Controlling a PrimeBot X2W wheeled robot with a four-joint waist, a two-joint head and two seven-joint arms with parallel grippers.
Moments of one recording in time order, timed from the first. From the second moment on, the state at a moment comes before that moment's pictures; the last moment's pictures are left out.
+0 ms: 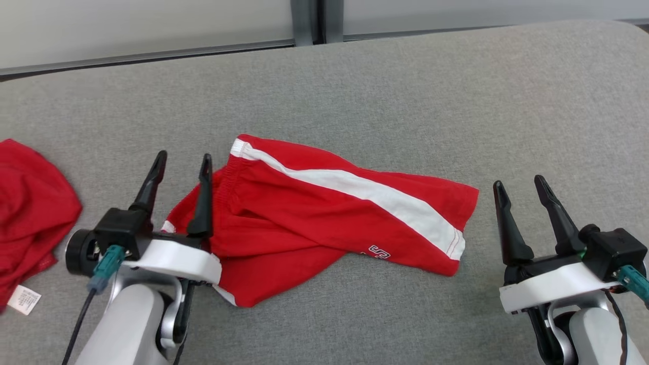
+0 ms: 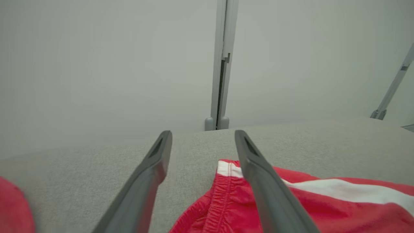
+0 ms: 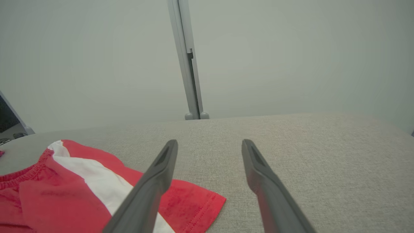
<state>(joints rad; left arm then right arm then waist) -0.35 0.21 -0.34 0.26 -0.37 0.13 -0.26 -0.20 -0.13 0.14 0.17 0.27 0.13 -0.17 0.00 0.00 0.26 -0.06</state>
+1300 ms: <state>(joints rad) -0.07 0.27 -0.21 0.25 -0.36 0.08 -0.26 0.00 -0.15 0.12 0.06 0.26 0.13 -0.06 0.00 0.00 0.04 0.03</state>
